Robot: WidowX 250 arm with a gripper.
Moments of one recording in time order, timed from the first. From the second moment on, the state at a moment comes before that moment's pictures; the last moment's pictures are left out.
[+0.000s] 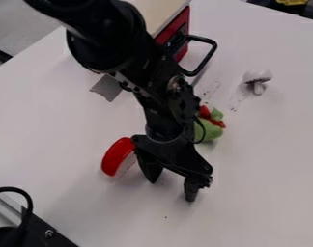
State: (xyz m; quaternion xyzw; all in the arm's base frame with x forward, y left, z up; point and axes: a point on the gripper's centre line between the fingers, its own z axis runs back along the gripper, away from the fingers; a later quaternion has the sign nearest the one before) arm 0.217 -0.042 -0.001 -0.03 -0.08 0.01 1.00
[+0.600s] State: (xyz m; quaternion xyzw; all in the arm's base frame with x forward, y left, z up) arm 0.208 -0.021 0.052 -0.08 -0.14 -0.02 0.99
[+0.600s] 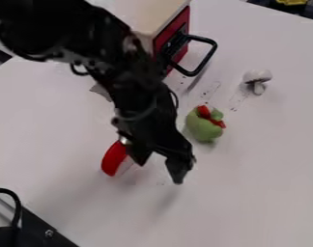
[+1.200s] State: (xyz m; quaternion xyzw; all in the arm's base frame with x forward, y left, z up) arm 0.196 0.028 0.066 -0.02 -0.11 -0.05 0.99
